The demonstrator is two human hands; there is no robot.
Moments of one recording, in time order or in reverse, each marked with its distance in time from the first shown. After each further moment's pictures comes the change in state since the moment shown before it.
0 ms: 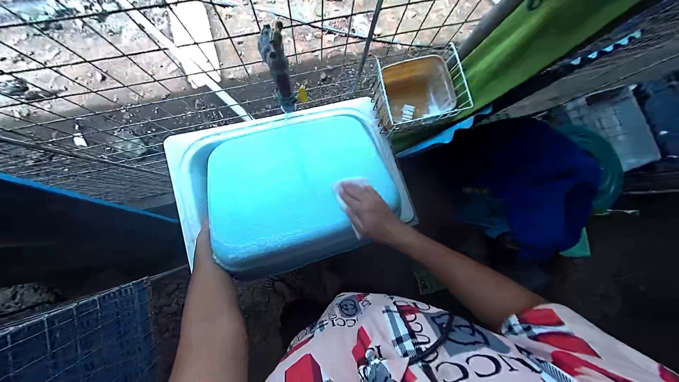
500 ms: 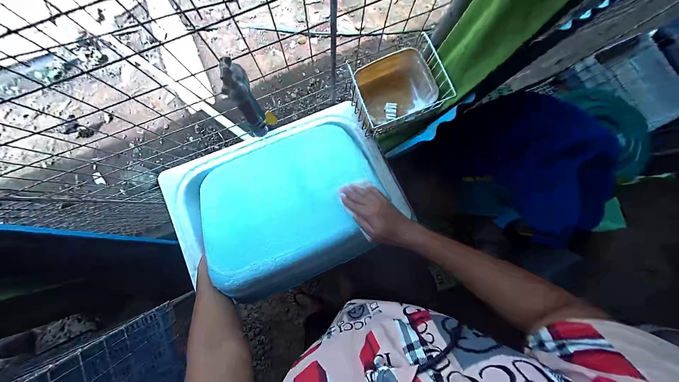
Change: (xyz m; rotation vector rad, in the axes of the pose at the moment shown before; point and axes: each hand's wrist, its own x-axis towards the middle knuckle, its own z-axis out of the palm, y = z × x) left_hand 0.039 -0.045 -0.010 0.105 0.028 -0.008; right_hand -0.016 0.039 -0.013 0.094 0.018 -0.046
